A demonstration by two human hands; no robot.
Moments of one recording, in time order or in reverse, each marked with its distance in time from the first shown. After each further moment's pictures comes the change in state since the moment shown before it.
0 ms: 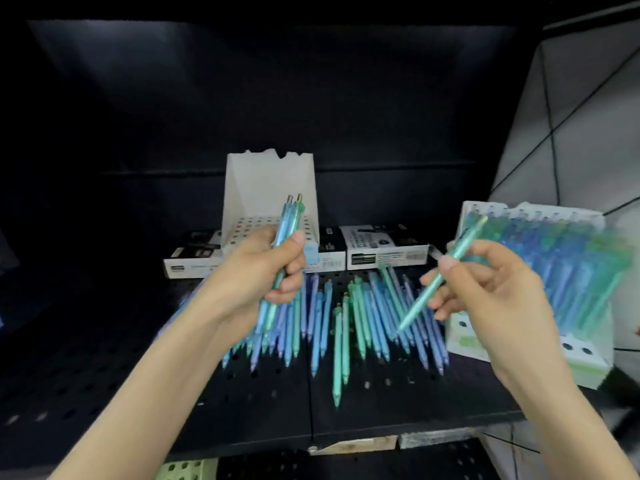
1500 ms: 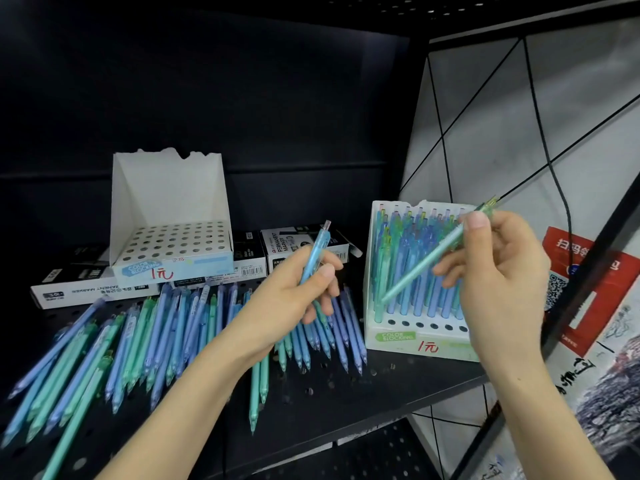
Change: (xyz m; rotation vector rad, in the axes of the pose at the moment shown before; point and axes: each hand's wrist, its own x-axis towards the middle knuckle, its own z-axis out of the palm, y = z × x) left_hand 0.026 -0.040 0.089 0.161 -0.393 0.131; right_hand 0.008 -0.019 -0.056 -0.177 0.355 -0.322
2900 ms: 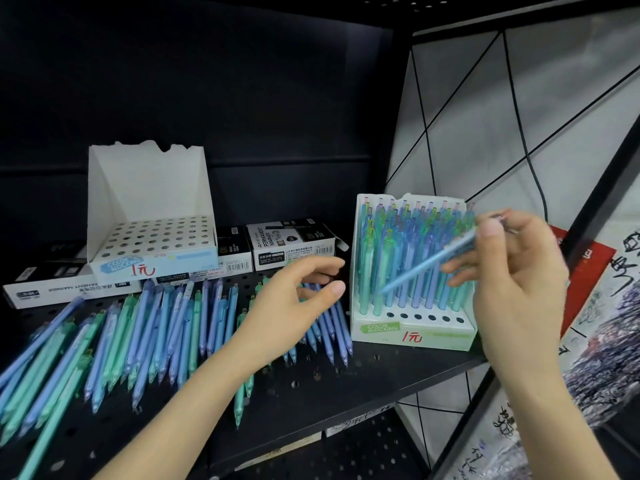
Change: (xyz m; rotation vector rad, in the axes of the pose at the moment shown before) left_hand 0.001 -0.016 0.017 0.239 0.099 0.111; right_hand -0.007 -0.002 -0.024 -0.068 0.019 -0.066
